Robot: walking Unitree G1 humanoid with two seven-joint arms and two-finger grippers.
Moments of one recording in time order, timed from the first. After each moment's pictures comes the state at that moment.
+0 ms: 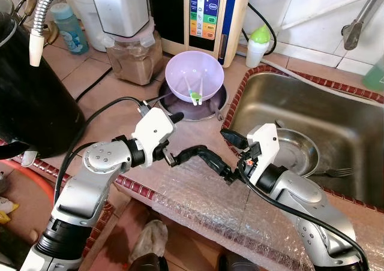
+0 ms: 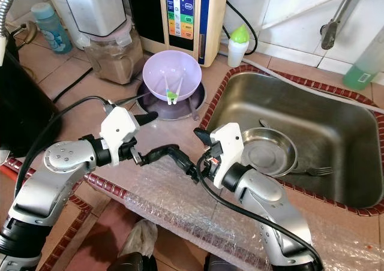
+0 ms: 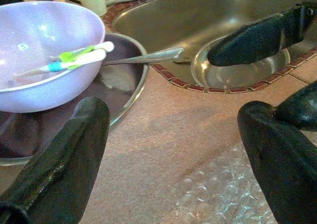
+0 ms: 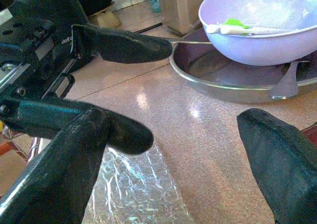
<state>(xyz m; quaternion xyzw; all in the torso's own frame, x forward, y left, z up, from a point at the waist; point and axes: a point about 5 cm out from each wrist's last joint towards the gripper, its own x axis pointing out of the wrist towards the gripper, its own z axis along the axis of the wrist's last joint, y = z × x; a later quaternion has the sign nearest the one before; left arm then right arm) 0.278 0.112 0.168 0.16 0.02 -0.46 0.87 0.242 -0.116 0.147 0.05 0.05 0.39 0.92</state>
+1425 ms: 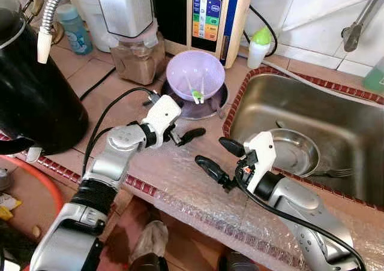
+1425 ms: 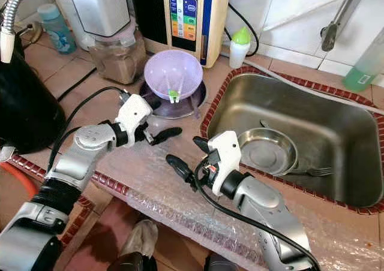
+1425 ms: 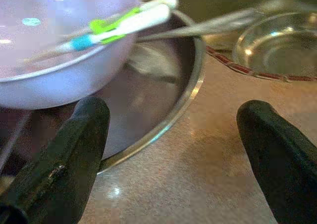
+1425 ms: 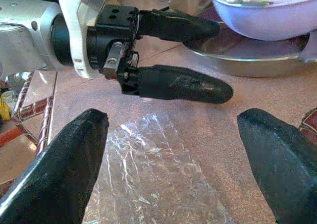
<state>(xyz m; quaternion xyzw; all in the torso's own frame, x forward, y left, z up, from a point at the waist) 0.338 0.102 0.142 0.18 0.04 -0.44 0.88 0.236 -0.115 0.135 0.06 0.07 0.39 0.92</state>
